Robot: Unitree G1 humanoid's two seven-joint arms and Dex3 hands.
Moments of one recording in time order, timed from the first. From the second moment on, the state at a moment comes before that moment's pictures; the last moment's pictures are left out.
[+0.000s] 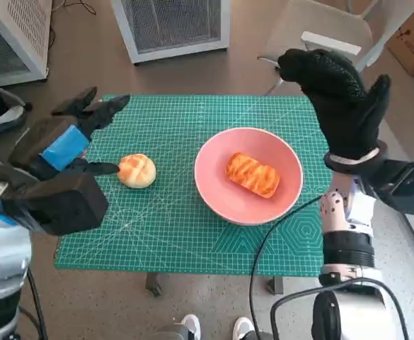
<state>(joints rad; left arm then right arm) -0.40 0.73 0.04 -0.33 0.50 0.35 -0.55 -0.88 -0.13 -0.26 0.74 0.50 -0.62 0.84</state>
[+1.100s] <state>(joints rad) -0.39 0.70 -0.09 -0.16 0.54 0.37 -0.50 -0.89 -0.14 -0.27 0.75 0.50 -0.61 0.86</state>
